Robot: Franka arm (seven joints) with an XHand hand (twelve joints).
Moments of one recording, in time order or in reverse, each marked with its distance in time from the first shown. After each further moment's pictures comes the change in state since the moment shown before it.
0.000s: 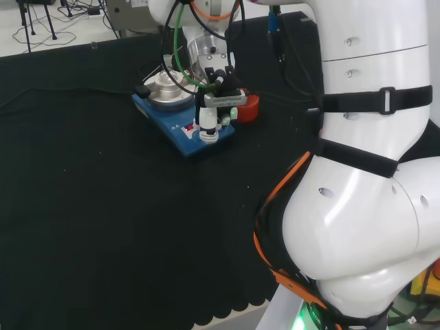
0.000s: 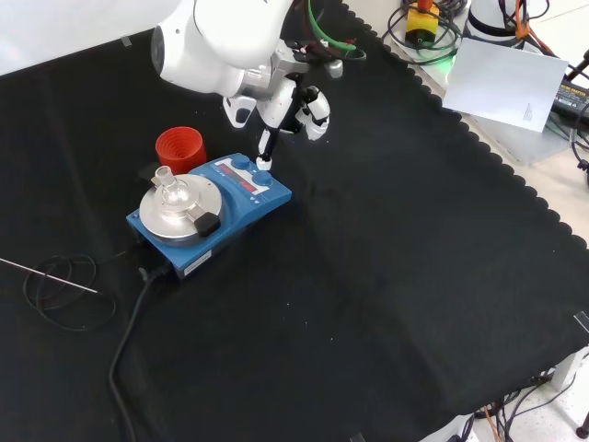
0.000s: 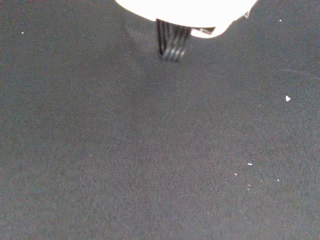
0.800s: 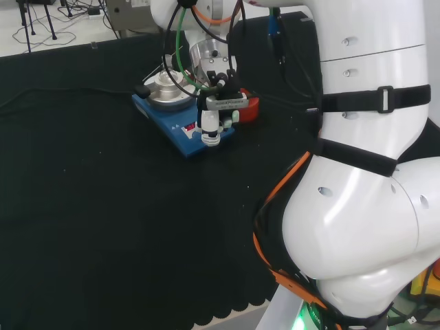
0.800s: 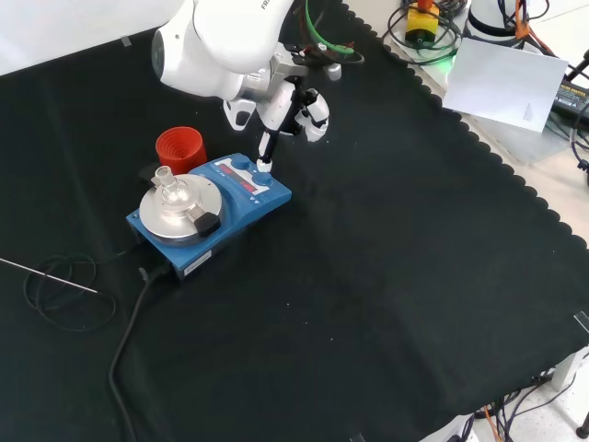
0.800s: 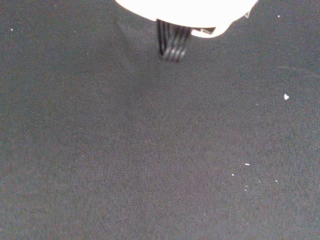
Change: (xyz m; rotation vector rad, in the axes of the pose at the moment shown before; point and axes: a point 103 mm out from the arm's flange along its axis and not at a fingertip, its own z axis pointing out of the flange) arm -0.004 0.007 0.005 0.010 0.003 0.001
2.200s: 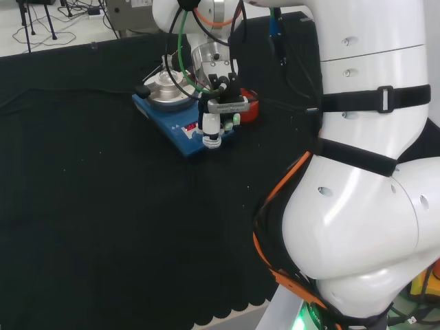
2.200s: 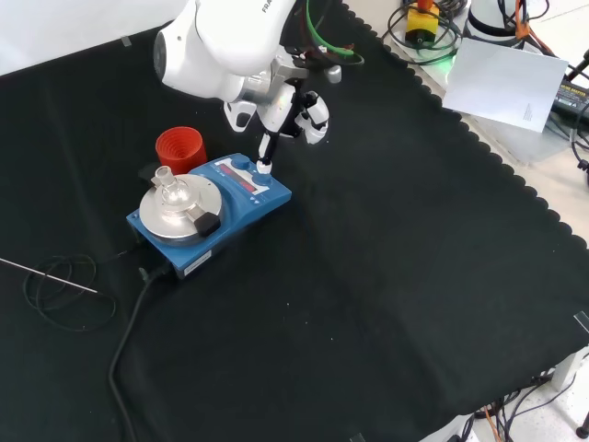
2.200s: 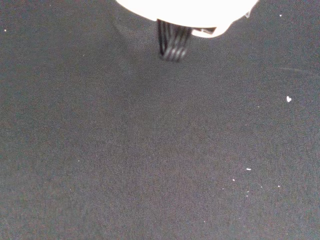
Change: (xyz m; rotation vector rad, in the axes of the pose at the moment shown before) arm -0.003 0.006 0.004 -0.011 0.007 -0.004
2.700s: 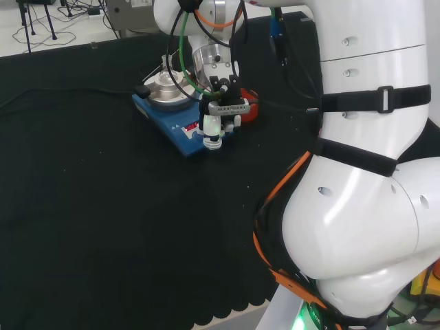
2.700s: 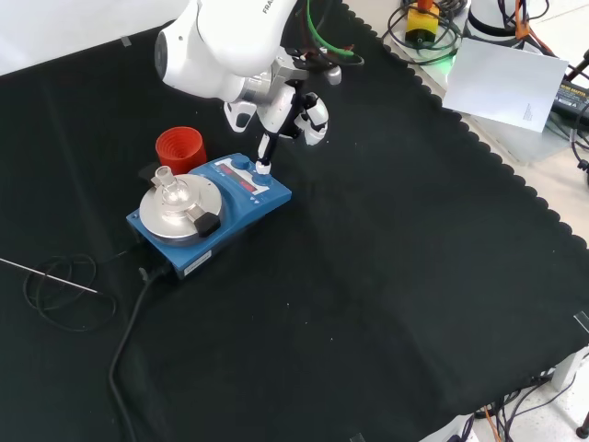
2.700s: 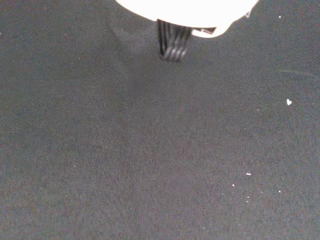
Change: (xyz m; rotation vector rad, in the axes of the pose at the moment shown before) arm -0.002 0.004 0.003 -0.013 0.003 0.004
